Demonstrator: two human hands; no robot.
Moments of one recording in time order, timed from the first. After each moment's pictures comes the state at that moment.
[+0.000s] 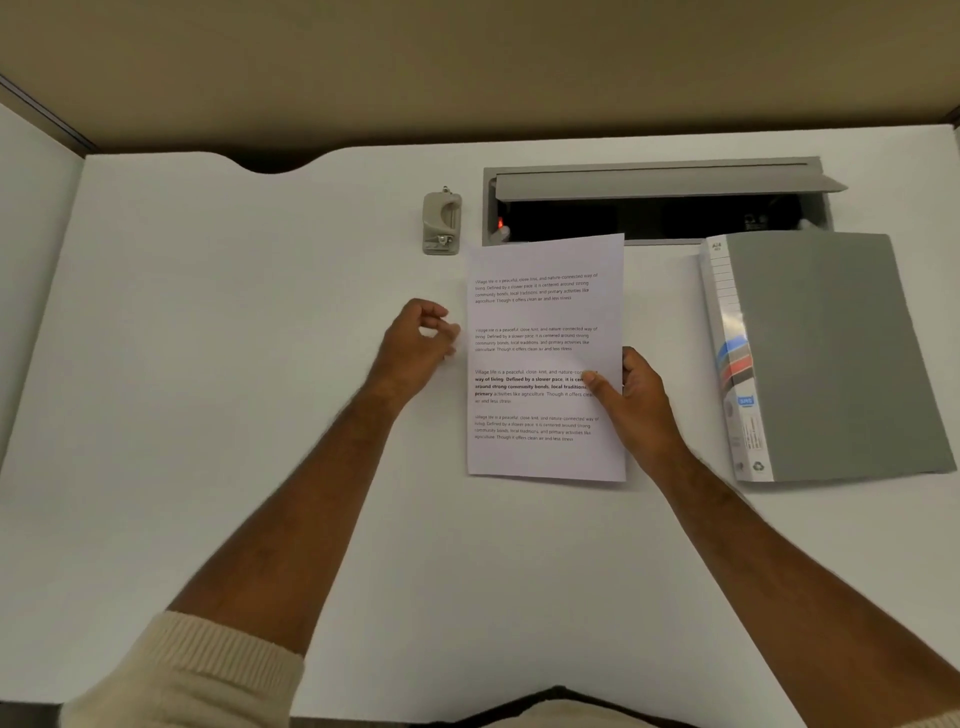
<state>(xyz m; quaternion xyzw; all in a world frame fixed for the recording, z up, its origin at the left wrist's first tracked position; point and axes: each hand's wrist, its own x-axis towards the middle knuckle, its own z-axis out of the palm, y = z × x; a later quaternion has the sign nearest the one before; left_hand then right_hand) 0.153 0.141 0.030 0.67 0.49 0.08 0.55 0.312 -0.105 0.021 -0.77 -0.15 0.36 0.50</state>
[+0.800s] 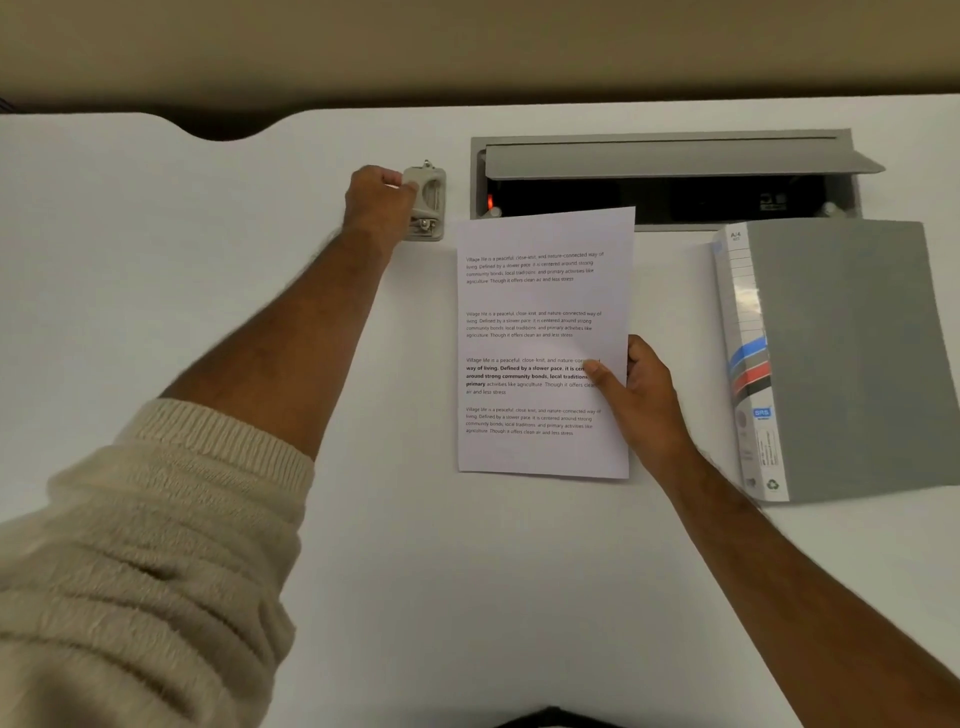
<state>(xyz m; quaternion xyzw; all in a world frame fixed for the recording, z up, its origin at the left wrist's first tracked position) 0.270 0.277 0.017 0.68 0.58 0.11 0.44 0.329 -0.089 0.007 -0.78 -0.13 0.36 0.49</state>
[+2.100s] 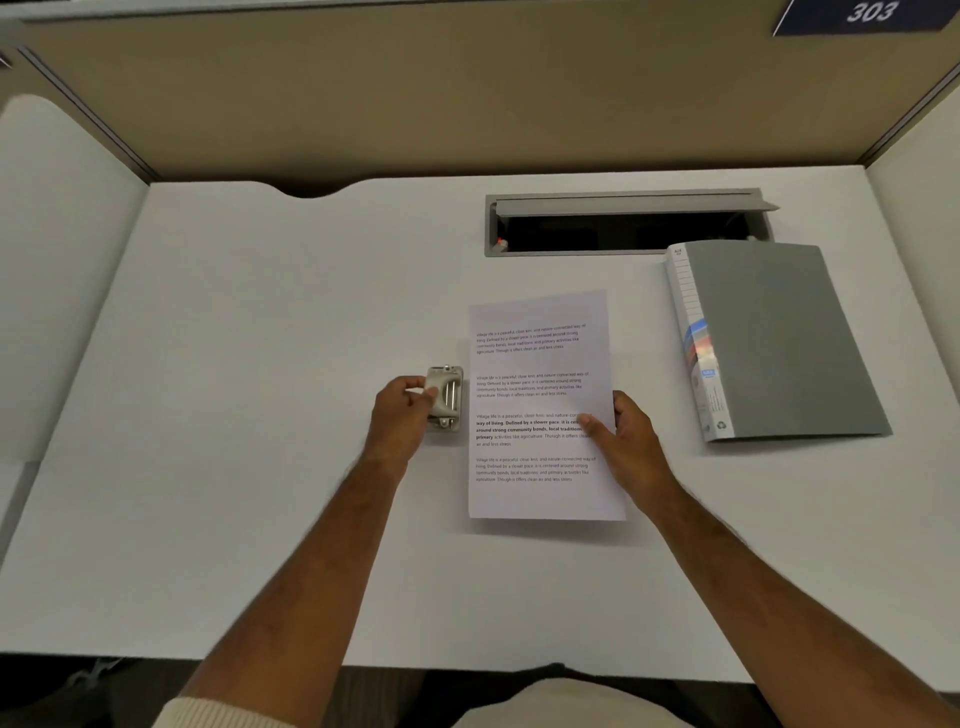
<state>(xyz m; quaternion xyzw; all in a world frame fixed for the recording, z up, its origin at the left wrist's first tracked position) 0.050 0.053 0.043 0.61 0.58 0.12 0.53 0.238 -0.180 0.051 -0.77 -0.16 0.37 0.49</state>
